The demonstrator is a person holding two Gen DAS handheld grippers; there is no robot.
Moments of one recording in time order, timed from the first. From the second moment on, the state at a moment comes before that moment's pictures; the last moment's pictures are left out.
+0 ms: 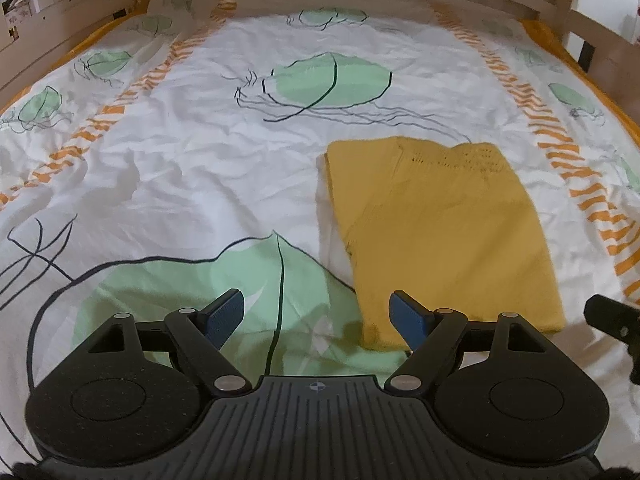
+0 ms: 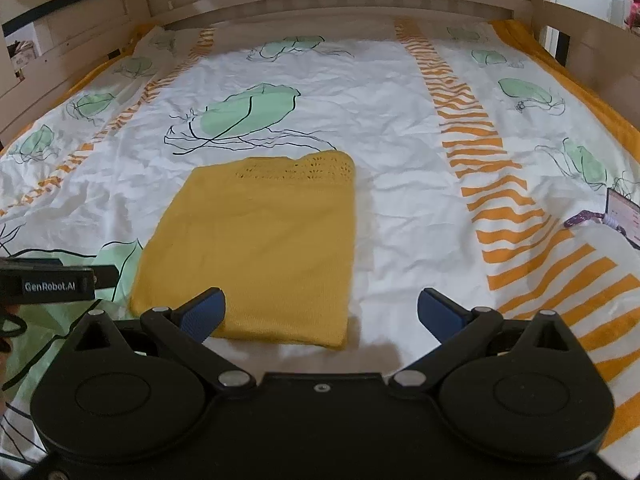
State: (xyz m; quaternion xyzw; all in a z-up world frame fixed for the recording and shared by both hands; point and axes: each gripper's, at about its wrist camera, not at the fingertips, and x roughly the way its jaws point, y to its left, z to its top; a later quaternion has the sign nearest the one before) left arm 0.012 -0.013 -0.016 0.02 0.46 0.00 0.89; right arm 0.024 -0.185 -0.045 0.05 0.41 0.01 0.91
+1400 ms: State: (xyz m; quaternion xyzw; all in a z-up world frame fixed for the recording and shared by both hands) left arm 0.020 -0.019 -0.041 0.02 0.51 -0.01 0.86; right arm 0.045 -0.196 -0.073 0.08 0.45 -0.01 0.89
